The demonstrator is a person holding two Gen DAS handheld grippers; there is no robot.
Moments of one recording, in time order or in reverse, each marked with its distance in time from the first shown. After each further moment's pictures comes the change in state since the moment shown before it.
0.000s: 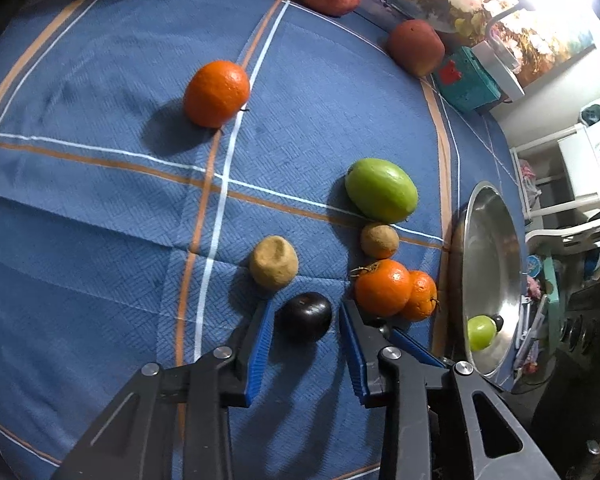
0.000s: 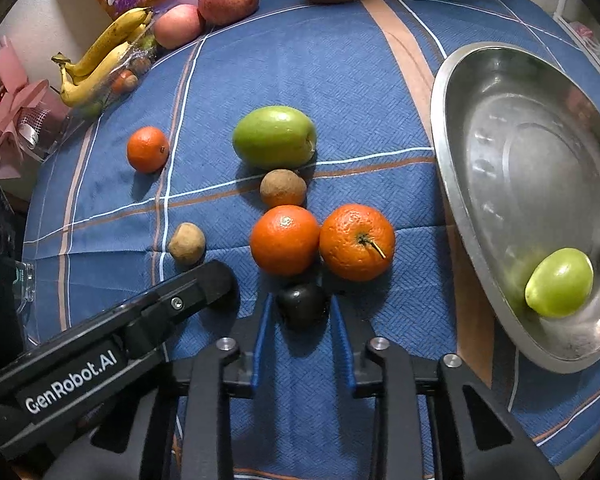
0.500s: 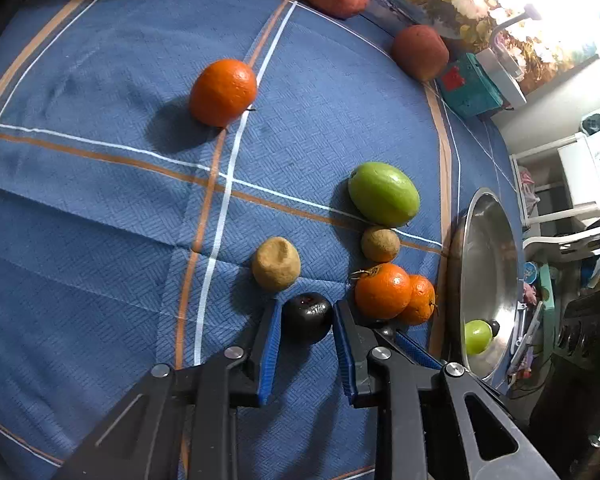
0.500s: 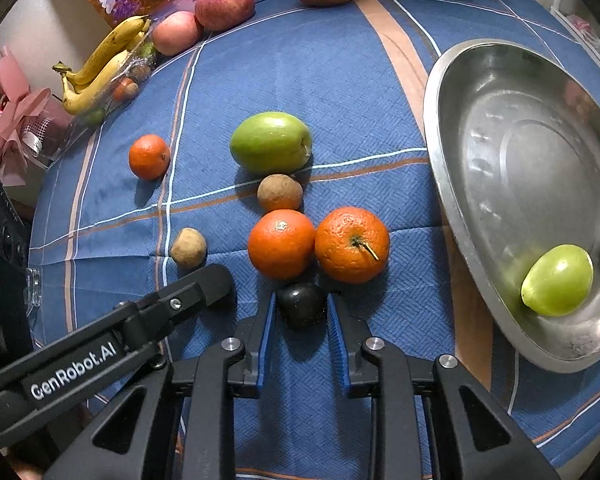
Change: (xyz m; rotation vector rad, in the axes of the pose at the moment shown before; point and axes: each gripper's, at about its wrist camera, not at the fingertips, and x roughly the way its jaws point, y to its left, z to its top) left arm -0.005 0.006 -0.001 -0.020 -0.006 -0.008; right arm -0.006 -0.009 0.003 0.019 -0.005 0.025
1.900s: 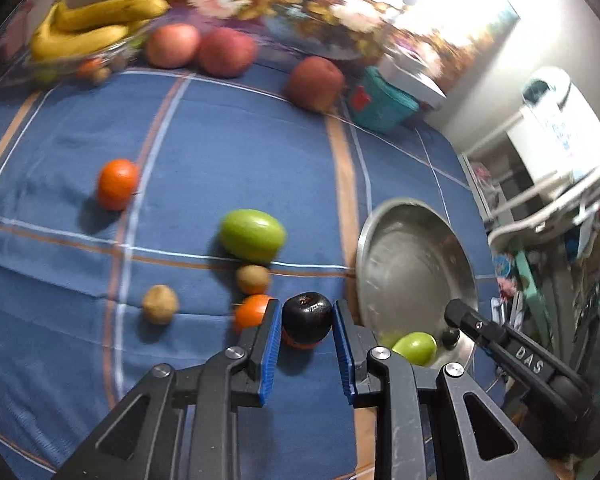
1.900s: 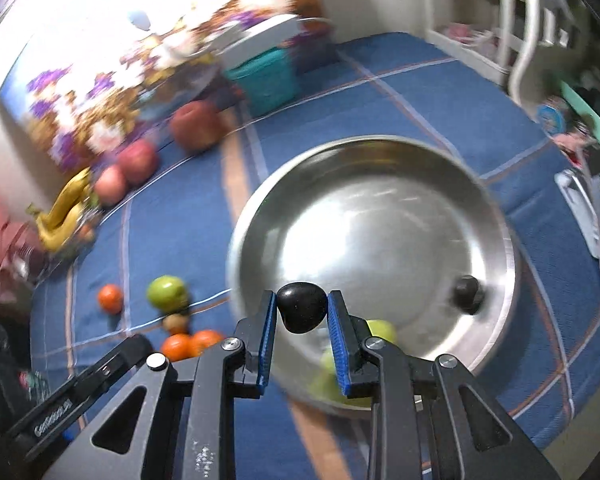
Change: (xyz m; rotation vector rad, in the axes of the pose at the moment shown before) left arm -0.028 -0.084 -0.015 0.199 -0.176 -0.021; right arm -0.093 -0.113 0.011 0.251 -0.304 -0.095
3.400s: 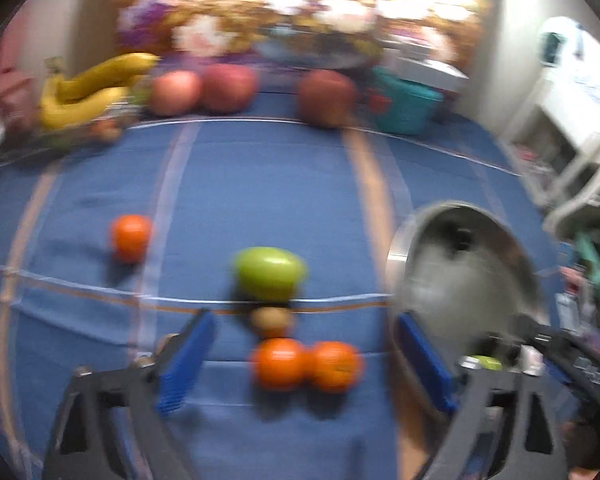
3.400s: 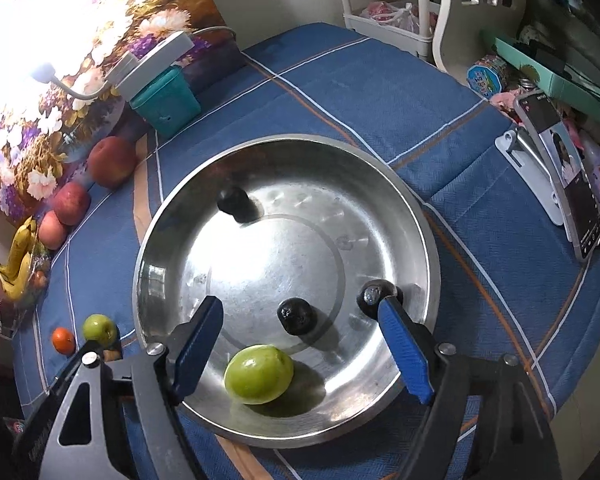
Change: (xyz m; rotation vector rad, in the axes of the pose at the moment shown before) left arm 0.025 -0.022 0.005 0.113 -0.115 0.309; right arm 0.007 -0.057 0.007 0.141 -0.012 -0.112
